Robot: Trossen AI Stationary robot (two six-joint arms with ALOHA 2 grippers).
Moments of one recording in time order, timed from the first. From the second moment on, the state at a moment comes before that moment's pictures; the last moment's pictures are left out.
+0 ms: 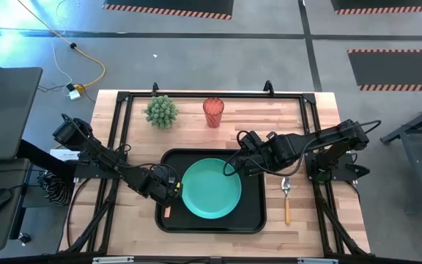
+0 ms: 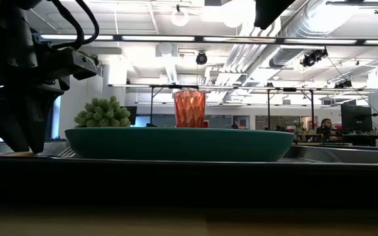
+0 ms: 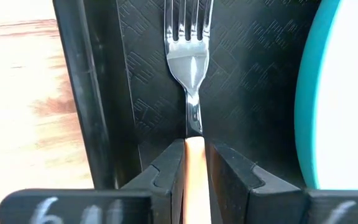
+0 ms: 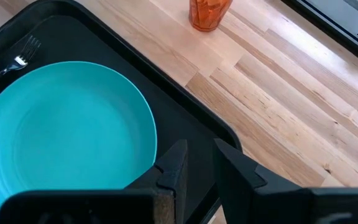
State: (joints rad) left arm -0.53 1.56 0.78 -0.56 -0.22 -1.99; right arm 0.30 1.67 1.72 -1.40 0.52 1.10
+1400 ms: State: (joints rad) left arm -0.41 0.92 0.78 -0.64 -0.39 -1.11; right arm 0.26 1.67 1.72 -1.12 0.55 1.19
